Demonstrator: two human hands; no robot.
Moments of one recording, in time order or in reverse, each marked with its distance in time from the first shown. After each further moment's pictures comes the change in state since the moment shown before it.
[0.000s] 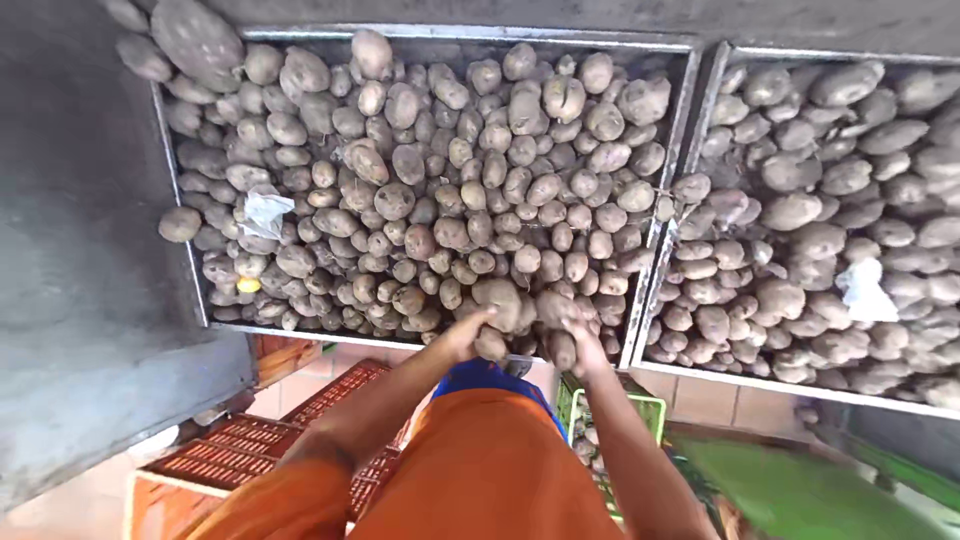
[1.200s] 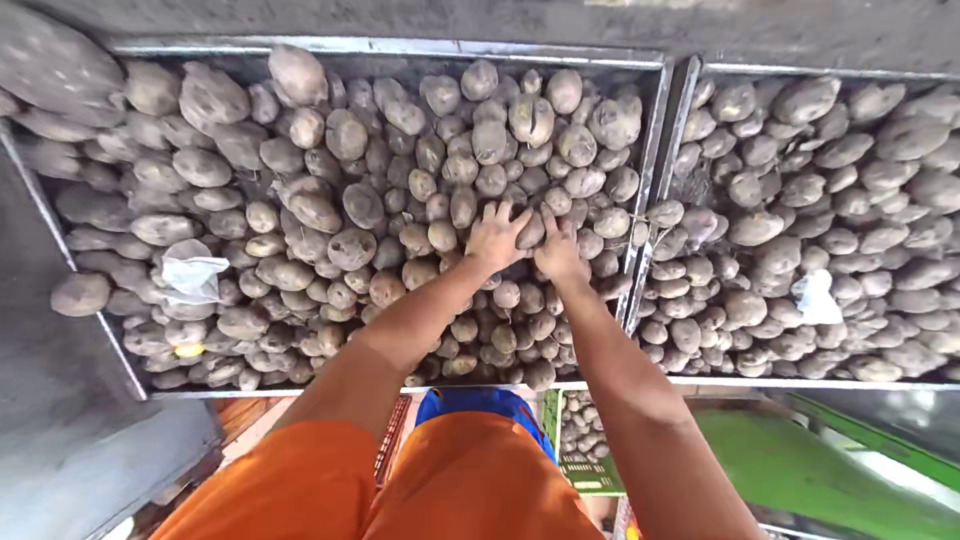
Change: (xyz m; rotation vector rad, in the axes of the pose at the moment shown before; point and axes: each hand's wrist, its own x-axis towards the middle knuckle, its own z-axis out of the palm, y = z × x) left_hand 0.229 0.170 0.054 1.938 0.315 0.512; right_hand 0.221 -0.133 0.040 -1.385 0.338 -0.139
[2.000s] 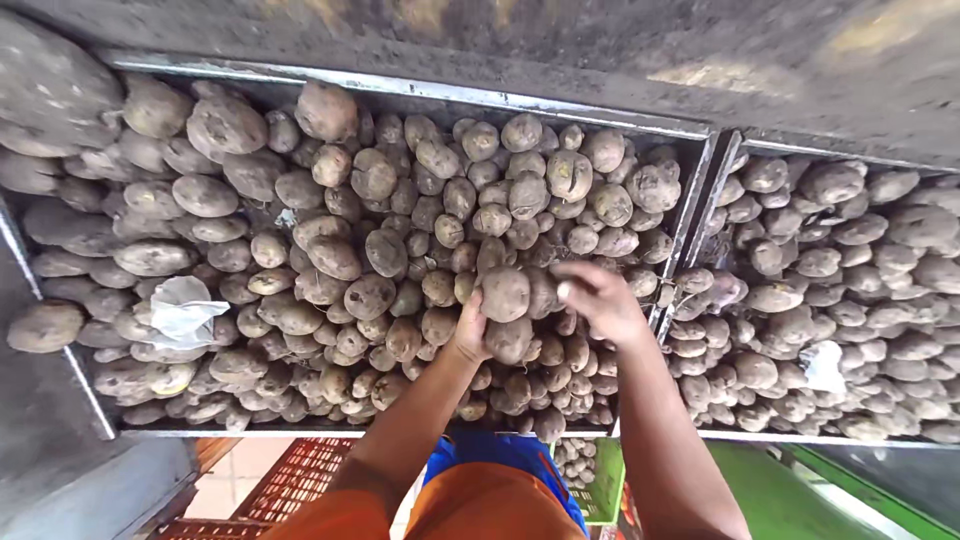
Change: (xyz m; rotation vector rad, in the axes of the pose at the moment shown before) left_hand -0.077 -0.051 -0.014 -2.582 -0.049 0.076; right_hand -0.008 -0.065 -0.084 0.610 -0.166 -0.374
